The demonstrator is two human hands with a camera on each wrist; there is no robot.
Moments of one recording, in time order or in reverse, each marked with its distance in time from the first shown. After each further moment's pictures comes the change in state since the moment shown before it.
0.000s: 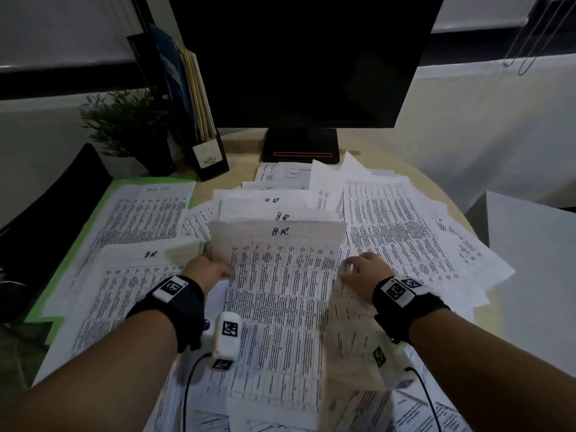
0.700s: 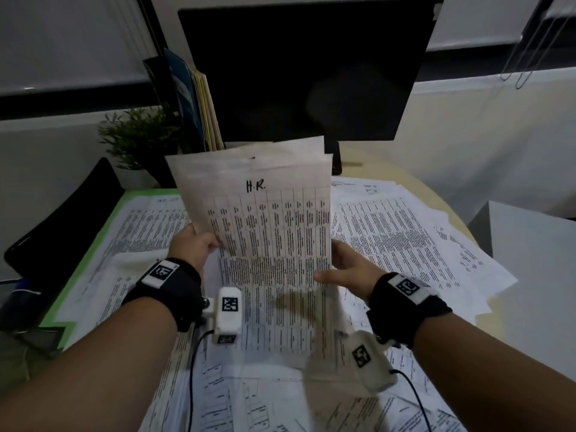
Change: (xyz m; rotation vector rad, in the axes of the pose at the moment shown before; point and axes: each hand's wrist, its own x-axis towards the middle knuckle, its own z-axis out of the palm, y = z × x) left_hand -0.024 0.055 -0.024 -0.437 0.232 0.167; right_hand -0.028 -0.031 -0.017 0.826 -0.234 -0.293
